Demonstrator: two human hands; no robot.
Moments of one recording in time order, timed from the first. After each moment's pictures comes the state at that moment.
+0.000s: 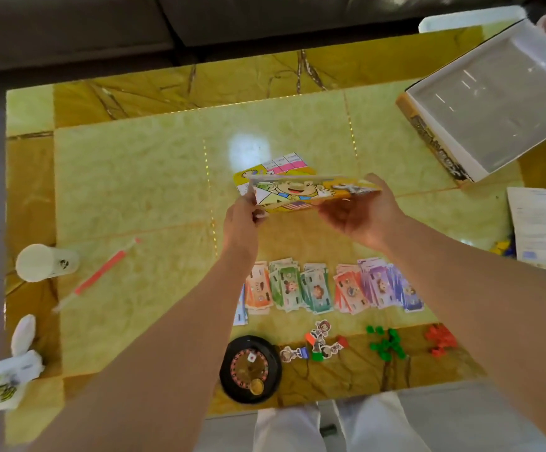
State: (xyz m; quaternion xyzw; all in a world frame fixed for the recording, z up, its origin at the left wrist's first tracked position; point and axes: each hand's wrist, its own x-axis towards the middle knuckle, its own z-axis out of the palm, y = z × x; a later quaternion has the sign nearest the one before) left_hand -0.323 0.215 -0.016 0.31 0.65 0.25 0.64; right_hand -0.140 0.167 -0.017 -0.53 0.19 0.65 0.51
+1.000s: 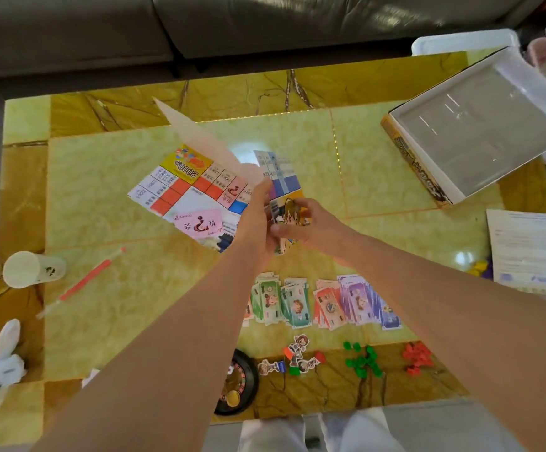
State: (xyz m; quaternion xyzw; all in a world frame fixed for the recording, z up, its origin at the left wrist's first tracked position) left_hand -0.257 0.221 0.001 0.10 0.58 0.25 0.77; right_hand -0.149 0.176 0.000 -0.68 -0.28 0.63 0.26
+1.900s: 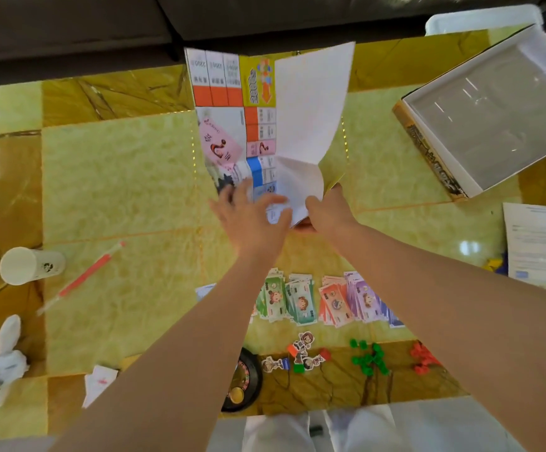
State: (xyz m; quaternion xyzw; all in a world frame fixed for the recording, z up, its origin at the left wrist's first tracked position) left_hand -0.273 0.216 -0.022 0.69 0.66 0.07 0.29; right_hand -0.150 0.201 -0.027 -0.77 -0.13 0.55 0.29
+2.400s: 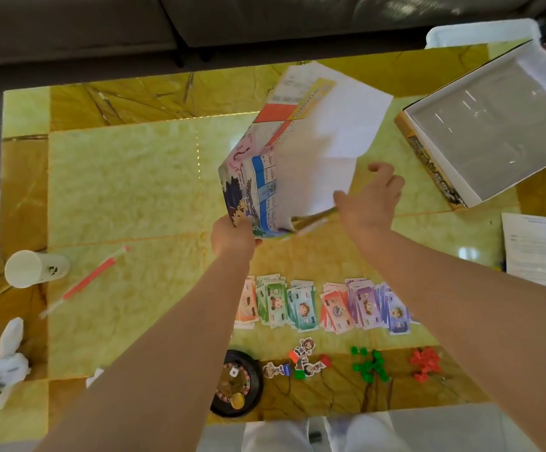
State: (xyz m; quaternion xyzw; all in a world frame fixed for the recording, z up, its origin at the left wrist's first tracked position) left_hand -0.296 0.232 -0.024 0.33 0.77 0.16 0.53; right_hand -0.116 0.198 -0.026 -0.91 -0.26 0.25 0.21
